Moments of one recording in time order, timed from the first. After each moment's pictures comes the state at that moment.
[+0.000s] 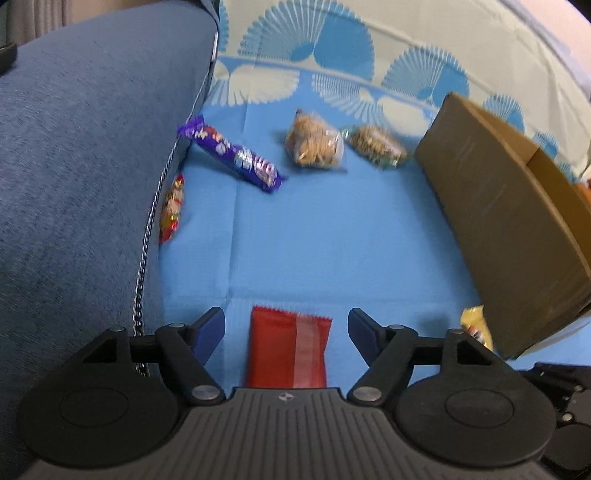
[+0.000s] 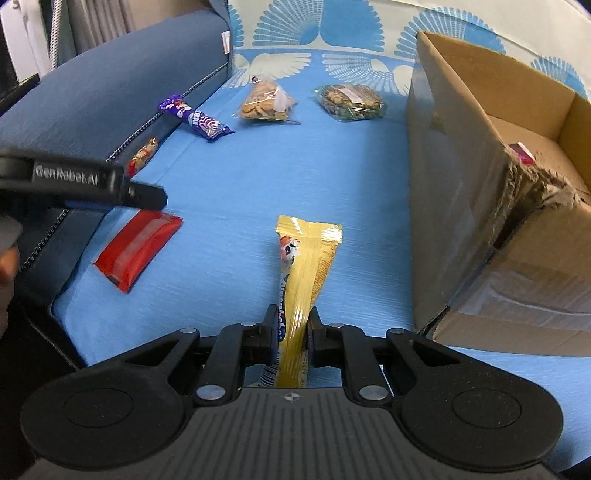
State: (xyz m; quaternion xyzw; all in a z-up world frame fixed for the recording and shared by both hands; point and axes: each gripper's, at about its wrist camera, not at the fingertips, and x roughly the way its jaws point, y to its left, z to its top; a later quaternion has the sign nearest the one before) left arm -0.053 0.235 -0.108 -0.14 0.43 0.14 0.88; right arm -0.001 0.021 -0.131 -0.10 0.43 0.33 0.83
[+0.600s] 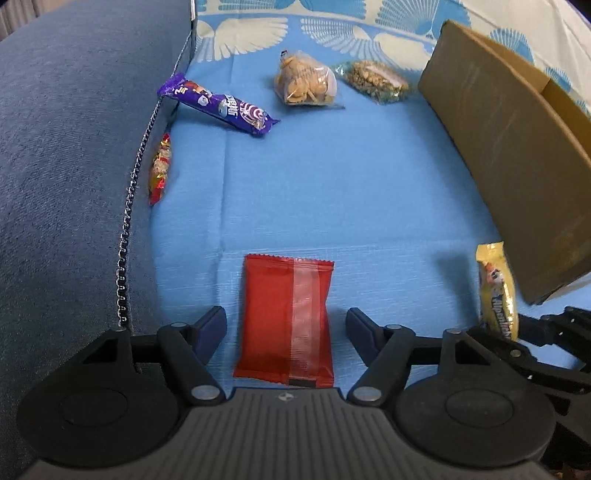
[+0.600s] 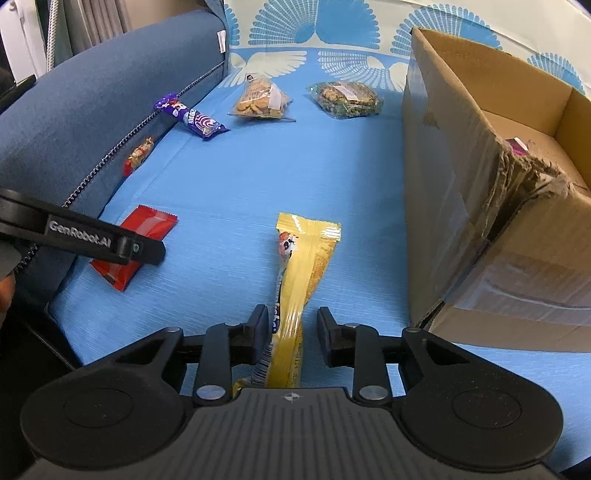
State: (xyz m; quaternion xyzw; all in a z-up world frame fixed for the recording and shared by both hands) left arm -0.045 0.218 -0.123 -0.09 0.51 0.14 0.84; right arm -0.001 0.020 -0.131 -0.10 0.43 0.33 0.83
